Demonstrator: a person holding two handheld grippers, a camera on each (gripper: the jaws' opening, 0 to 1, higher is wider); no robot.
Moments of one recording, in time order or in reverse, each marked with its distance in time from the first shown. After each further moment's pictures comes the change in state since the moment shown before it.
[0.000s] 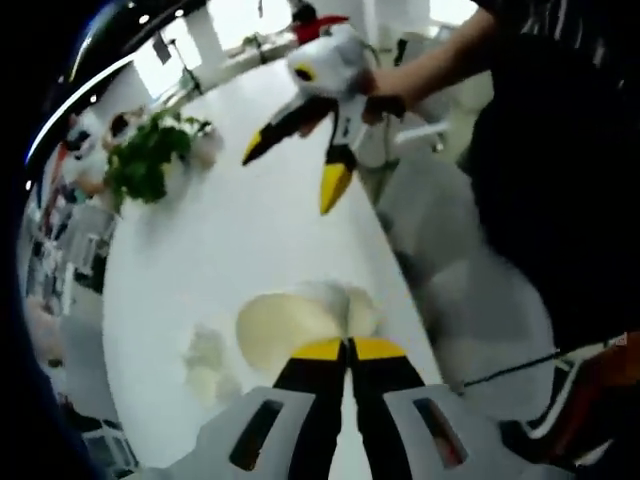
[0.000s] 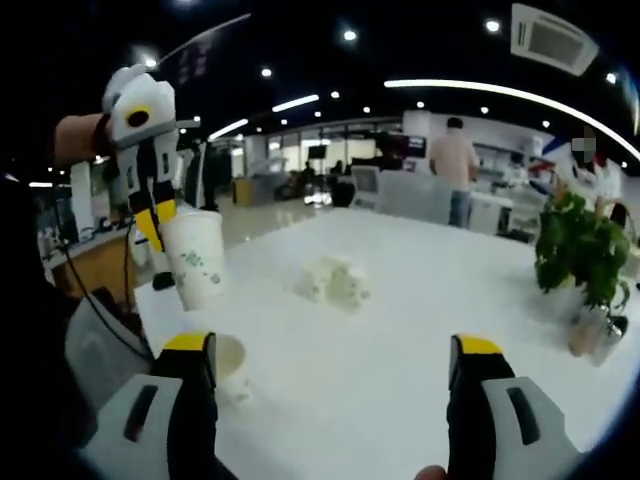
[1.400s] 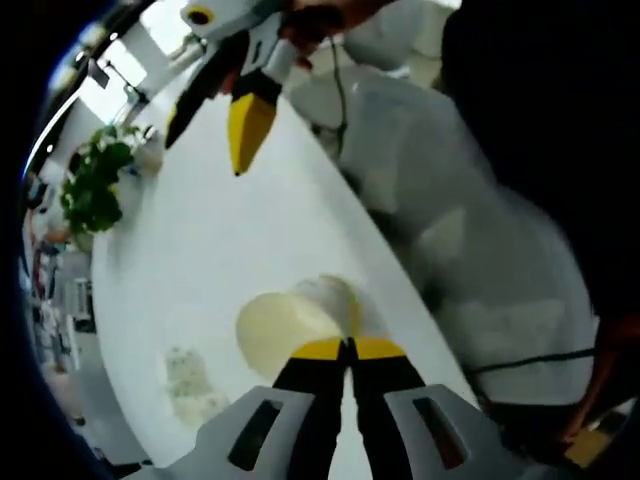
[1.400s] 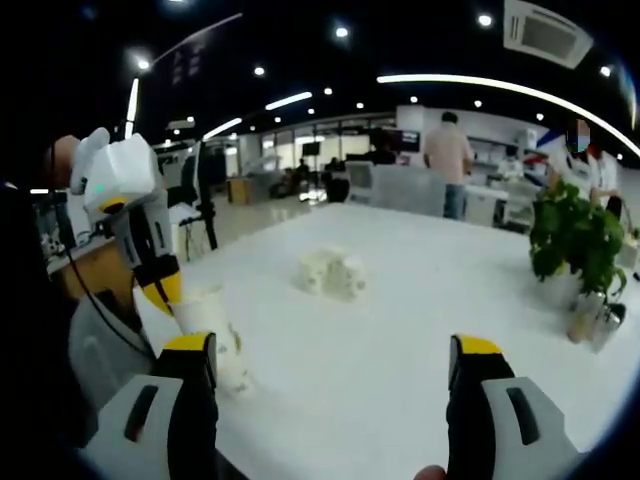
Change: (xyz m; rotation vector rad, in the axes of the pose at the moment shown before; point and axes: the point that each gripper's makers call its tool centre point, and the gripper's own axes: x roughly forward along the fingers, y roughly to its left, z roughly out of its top) left arm 0.070 -0.029 -0.015 0.165 0.119 -0.073; right arm -0.008 -0.004 -0.013 0.029 0.017 -0.017
